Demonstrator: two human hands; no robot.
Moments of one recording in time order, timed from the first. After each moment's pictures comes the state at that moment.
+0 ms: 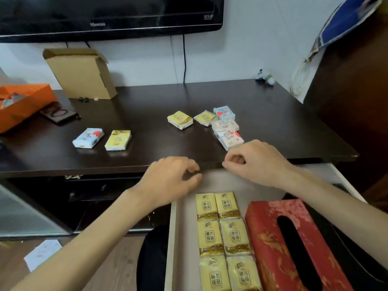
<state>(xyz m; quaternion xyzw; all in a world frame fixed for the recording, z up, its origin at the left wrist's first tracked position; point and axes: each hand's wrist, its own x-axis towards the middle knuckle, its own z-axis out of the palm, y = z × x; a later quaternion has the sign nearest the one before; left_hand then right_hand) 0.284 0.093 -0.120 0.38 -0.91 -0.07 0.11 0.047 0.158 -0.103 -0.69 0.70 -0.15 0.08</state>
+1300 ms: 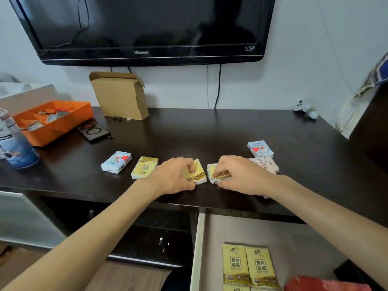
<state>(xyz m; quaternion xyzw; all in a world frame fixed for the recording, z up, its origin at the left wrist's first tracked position) 0.308 -0.048 -0.112 0.51 -0.85 -0.16 0.05 0.086 0.004 -0.105 -0.80 0.58 -0.07 0.10</state>
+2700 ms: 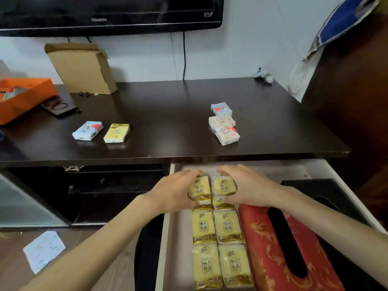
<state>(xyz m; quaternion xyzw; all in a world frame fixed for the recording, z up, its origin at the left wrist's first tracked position) 0.273 0.100 -0.185 0.33 -0.93 -0.17 0.05 0.042 0.176 -0.174 -0.73 0.67 -0.06 0.15</state>
